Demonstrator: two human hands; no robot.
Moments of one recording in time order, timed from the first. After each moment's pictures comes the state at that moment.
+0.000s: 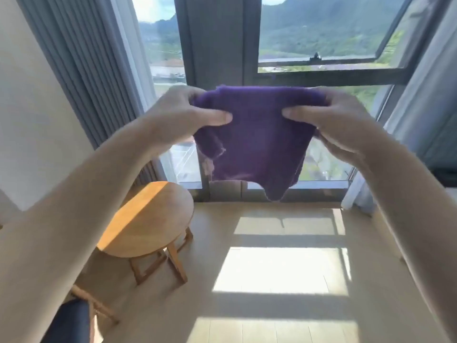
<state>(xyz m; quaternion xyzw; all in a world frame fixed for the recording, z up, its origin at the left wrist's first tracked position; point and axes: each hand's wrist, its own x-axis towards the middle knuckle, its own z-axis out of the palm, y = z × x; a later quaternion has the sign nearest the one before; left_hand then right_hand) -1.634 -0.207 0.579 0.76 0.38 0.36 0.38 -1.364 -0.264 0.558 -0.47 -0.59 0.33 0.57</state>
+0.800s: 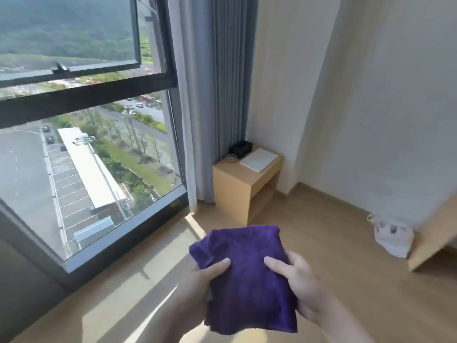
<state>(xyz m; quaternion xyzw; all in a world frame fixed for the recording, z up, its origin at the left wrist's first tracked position) -1.167 -0.162 0.326 0.48 0.24 -0.07 0.84 -1.058 -0.361 0.320 -0.61 -0.05 0.36 0.71</state>
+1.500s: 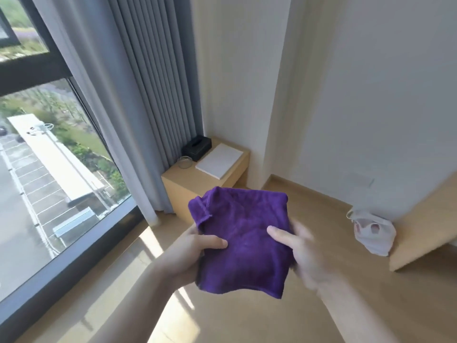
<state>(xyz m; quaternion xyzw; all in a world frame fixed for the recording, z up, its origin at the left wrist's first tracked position) -0.729 -0.183 0.322 0.52 0.16 -0.15 0.83 -0.663 -0.414 0.307 -0.57 0.00 0.26 0.78</state>
